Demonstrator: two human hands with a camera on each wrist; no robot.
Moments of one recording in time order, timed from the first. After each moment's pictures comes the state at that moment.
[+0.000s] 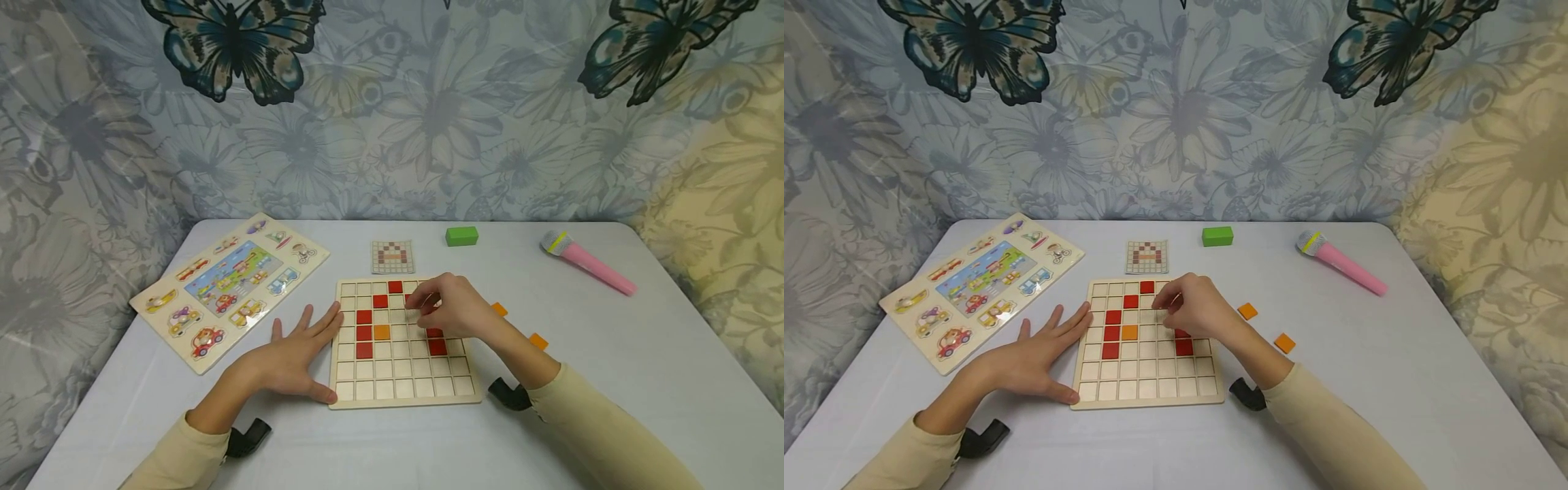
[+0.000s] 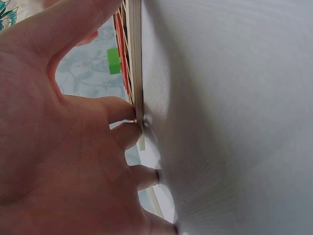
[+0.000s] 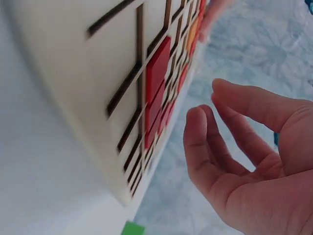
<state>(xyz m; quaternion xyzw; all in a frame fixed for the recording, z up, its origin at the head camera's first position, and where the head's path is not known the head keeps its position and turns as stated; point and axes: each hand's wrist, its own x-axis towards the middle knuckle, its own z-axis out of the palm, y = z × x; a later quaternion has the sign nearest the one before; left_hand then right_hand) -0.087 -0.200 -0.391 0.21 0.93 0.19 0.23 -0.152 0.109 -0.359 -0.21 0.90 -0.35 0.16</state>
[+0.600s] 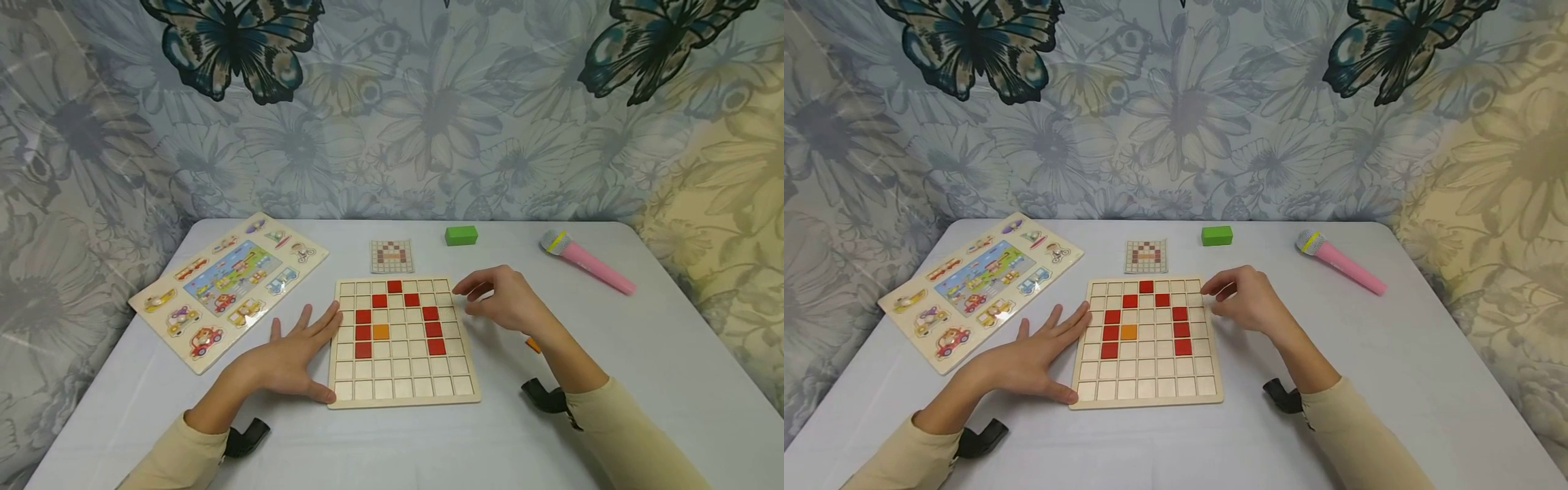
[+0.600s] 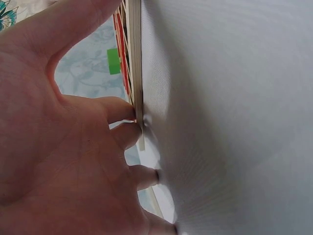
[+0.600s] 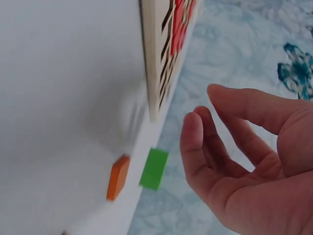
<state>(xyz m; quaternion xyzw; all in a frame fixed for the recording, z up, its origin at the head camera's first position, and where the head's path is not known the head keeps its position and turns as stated) -0.086 -0.201 -0.391 0.21 0.93 0.20 0.23 -0.158 0.181 -0.358 -0.13 0.92 -0.34 0.10</state>
